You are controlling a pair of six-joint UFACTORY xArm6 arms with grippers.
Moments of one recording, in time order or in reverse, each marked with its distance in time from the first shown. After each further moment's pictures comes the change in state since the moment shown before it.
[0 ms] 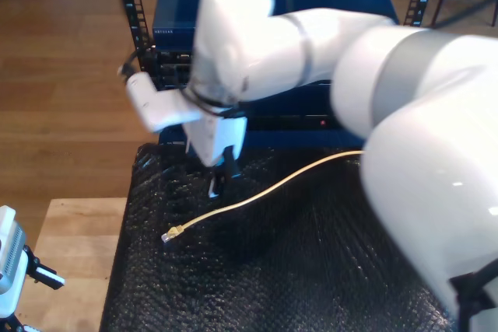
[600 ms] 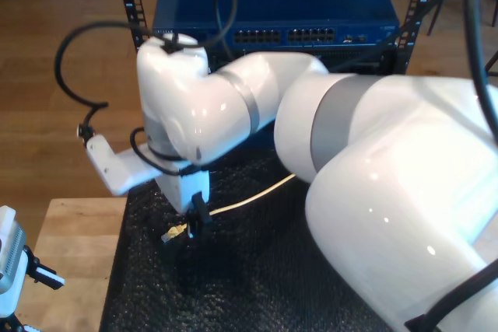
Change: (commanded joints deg) left arm 0.0 0.3 0.0 0.0 -0.1 -0.1; right arm 4.7 1.7 6.9 -2.2 -9.1 1.9
